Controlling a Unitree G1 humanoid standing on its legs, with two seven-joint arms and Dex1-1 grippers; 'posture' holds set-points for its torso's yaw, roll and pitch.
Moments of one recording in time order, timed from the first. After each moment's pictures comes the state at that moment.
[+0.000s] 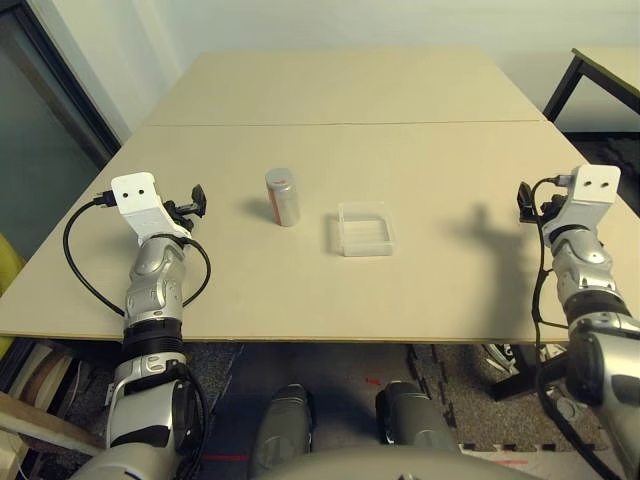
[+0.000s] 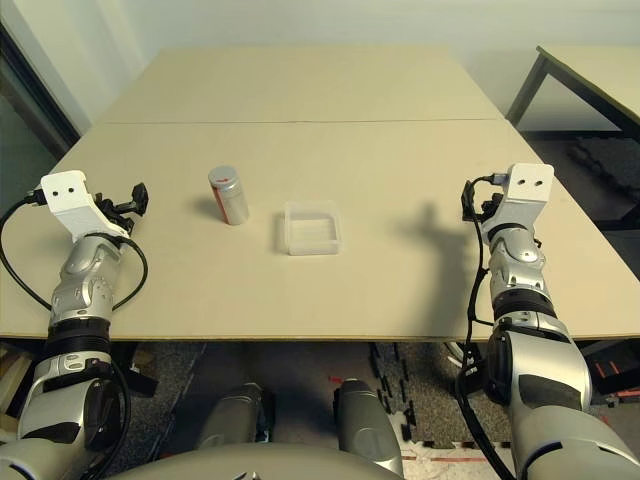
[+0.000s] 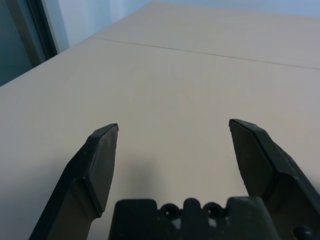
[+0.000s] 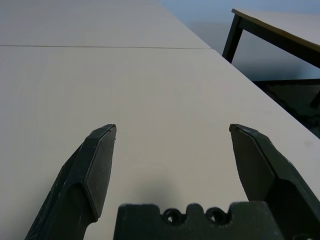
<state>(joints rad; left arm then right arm) -0.42 0.34 0.37 0.45 -0.25 0.10 -0.09 -0.65 -0.51 -0.30 1.10 0.16 -0.30 0.18</state>
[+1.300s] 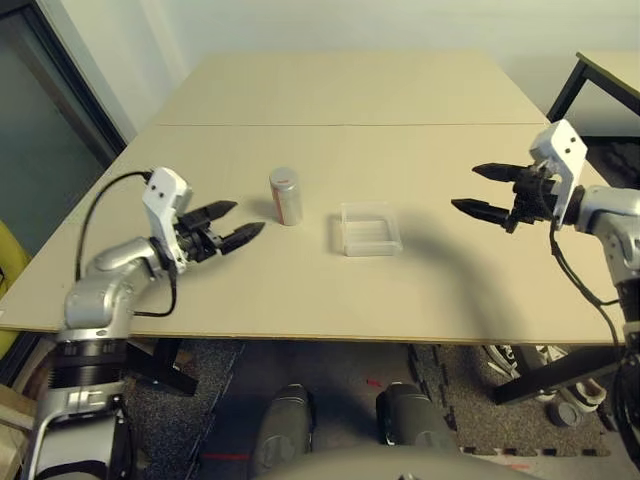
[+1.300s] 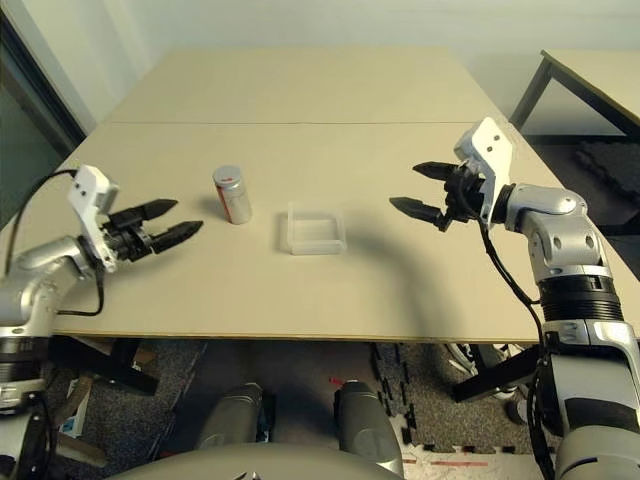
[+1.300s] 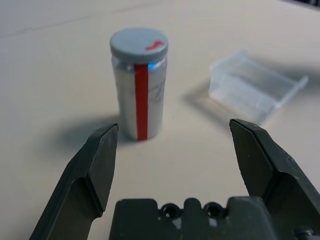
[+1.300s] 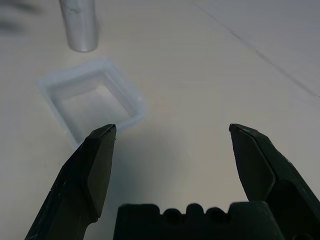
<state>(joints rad) -0.27 0.53 0.15 0.11 -0.43 0.42 -0.83 -0.59 -0.73 -0.05 0.37 0.27 0.23 1.11</state>
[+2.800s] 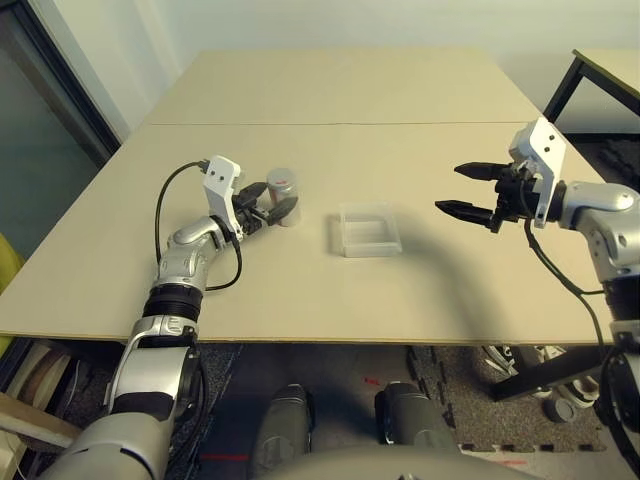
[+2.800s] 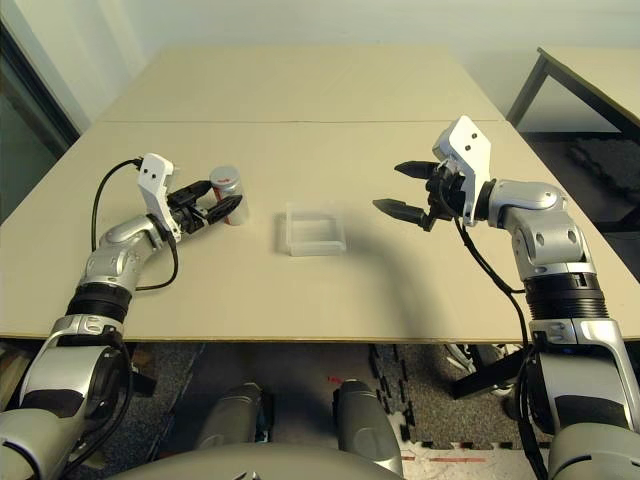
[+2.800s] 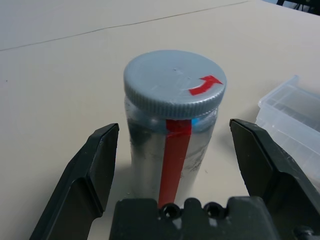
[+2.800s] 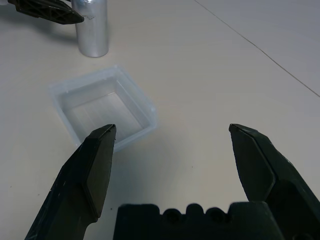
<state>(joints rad) -0.61 0.37 0.09 0.71 -0.25 0.07 -0.80 -0.55 -0.70 -0.02 0.27 0.28 0.29 1.09</state>
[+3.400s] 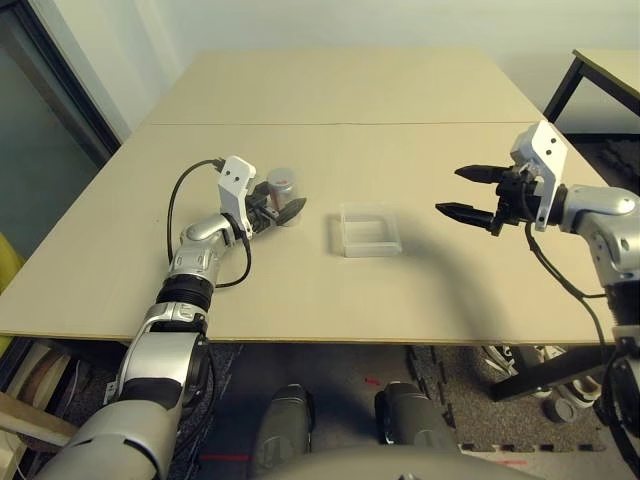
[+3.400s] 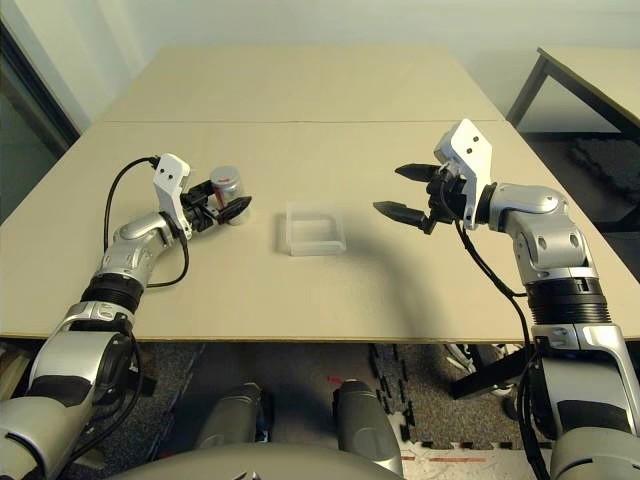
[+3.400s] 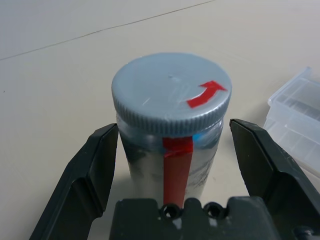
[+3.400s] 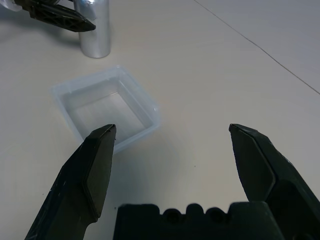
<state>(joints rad) -0.69 0.35 0.06 0.89 -0.20 -0.06 -0.80 -0.54 -0.70 -0.02 0.24 0.30 0.30 1.08</state>
